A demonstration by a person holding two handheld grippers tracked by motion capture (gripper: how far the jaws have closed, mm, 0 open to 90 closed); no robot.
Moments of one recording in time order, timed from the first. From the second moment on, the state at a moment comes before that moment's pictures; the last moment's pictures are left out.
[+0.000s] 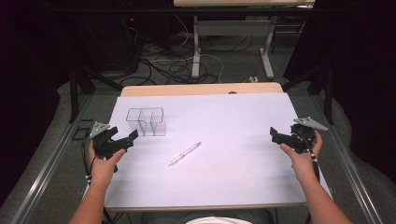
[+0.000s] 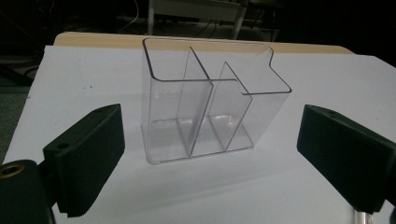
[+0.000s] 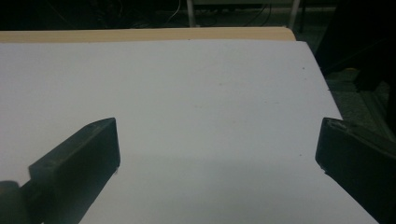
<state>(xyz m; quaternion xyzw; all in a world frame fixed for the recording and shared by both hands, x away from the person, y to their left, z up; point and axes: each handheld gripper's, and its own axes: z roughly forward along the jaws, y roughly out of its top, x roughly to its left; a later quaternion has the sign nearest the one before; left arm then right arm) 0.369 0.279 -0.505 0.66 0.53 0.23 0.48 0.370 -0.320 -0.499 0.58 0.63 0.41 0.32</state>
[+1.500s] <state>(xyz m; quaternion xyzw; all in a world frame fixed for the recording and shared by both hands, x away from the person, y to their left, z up) 0.420 0.303 -0.501 0.58 0.60 0.31 0.46 0.367 -0.312 -0.507 0.56 0.64 0.43 0.31</state>
